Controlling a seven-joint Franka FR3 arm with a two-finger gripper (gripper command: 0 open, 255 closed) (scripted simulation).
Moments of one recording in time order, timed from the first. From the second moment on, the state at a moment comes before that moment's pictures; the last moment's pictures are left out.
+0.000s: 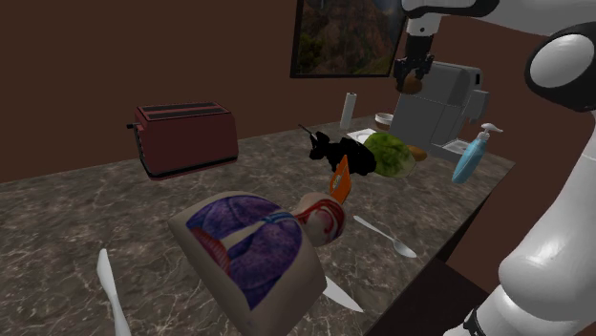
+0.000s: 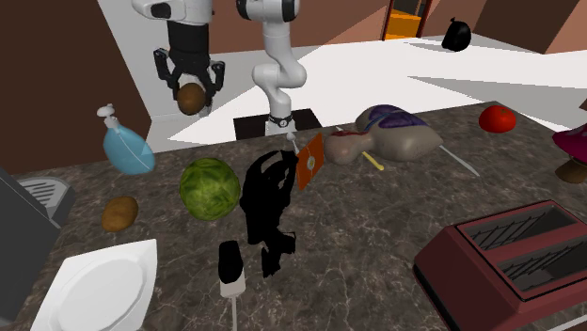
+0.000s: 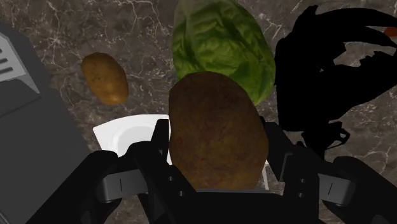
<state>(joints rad) -0.36 0.15 -0.11 -1.30 -0.17 1.56 -0.18</state>
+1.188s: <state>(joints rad) -0.68 0.48 -0.24 -0.85 -0.02 1.48 -0.59</state>
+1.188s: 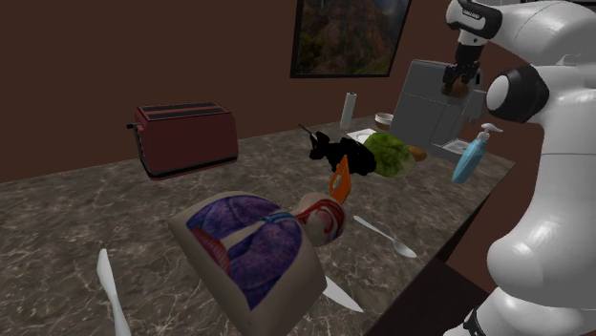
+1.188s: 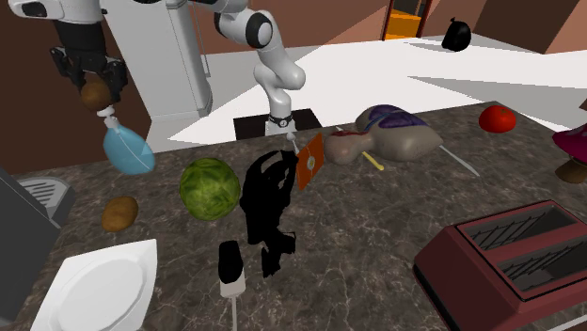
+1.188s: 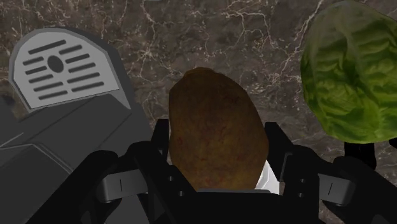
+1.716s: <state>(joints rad) -0.66 0.39 -0.24 -1.09 -0.04 1.64 -0.58</state>
